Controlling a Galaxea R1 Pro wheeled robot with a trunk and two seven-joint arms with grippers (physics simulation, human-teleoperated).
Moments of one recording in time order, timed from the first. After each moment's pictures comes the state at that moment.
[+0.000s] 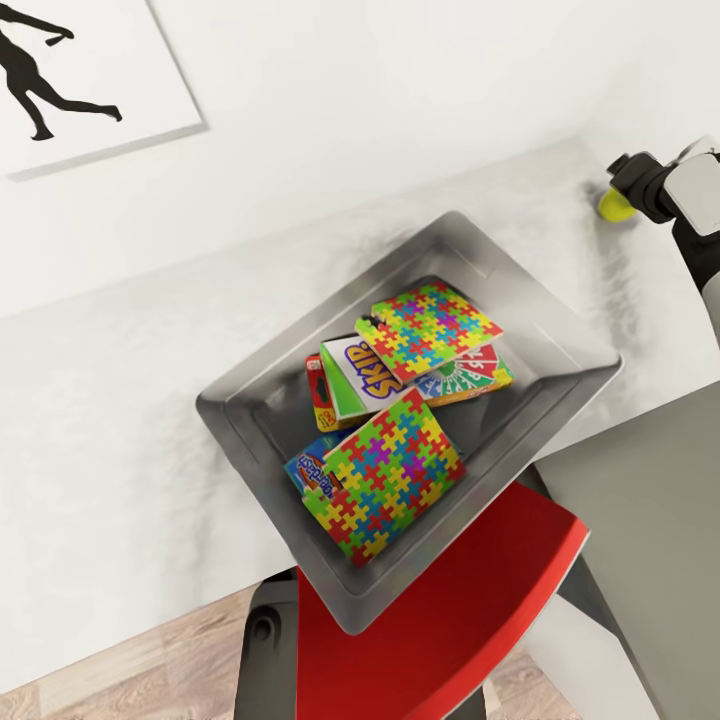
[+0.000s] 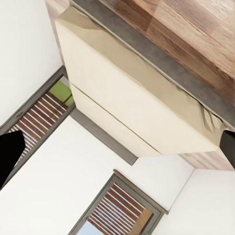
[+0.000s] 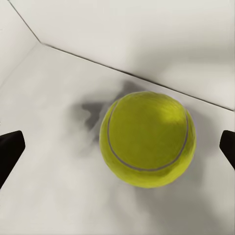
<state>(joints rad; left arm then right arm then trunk) 0.27 -0.04 1.55 -0.60 -0.74 0.29 -0.53 -1.82 -0.35 0.31 -0.43 -0.95 0.31 -0.39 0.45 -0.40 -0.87</state>
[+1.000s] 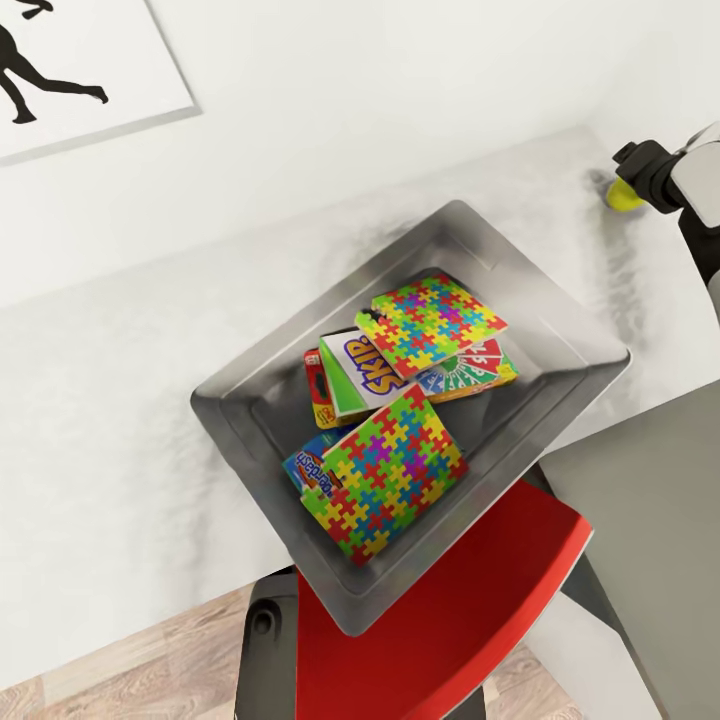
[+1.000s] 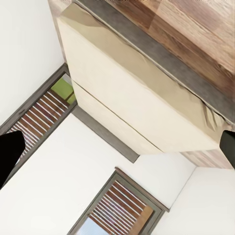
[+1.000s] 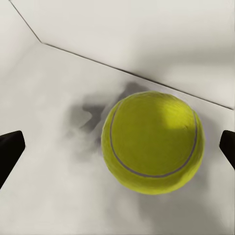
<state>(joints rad) 0.26 -0.04 1.55 -0.60 -0.74 0.29 -0.53 -1.84 -0.35 0.31 -0.44 -0.94 0.30 -0.39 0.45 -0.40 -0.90</state>
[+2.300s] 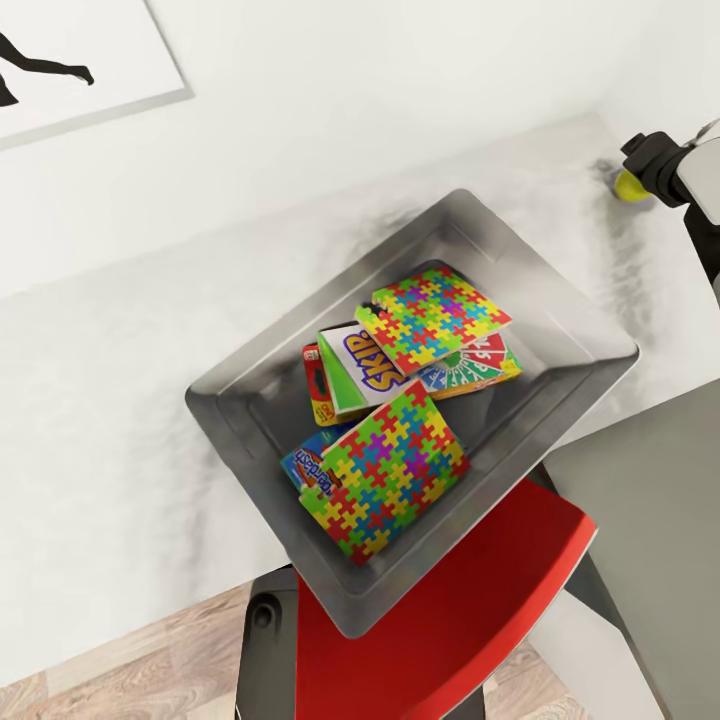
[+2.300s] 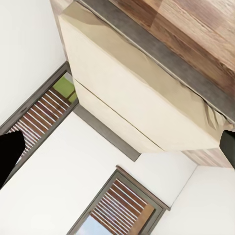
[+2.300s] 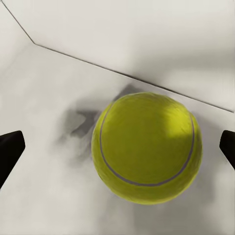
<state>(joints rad) 0.25 -0.04 1.55 -0.60 -0.74 0.29 -0.53 -1.84 -0.36 0.31 -0.46 -0.95 0.28 -0.38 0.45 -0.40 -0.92</state>
